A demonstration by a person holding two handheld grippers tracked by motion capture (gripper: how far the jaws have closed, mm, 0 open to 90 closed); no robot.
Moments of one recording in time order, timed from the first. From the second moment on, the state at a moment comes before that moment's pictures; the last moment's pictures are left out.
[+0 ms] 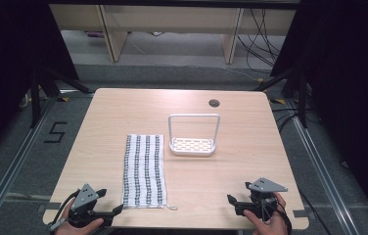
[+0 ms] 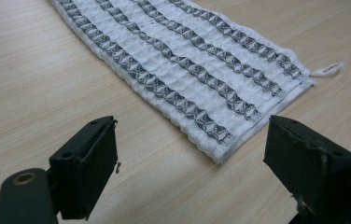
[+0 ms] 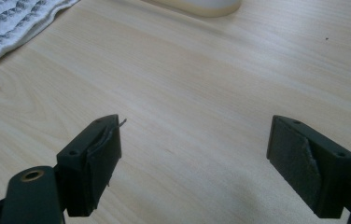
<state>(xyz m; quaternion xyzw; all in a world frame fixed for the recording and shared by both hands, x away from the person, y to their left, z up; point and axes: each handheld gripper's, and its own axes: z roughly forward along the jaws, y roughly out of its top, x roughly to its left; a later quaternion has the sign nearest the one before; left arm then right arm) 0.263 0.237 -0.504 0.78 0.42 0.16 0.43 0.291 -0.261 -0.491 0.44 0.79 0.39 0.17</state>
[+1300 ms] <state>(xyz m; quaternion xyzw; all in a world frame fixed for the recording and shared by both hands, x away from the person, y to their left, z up) 0.266 0.216 -0.503 0.82 0.38 0.13 0.41 0.296 -0.122 -0.483 0.25 0.87 0.40 0.10</state>
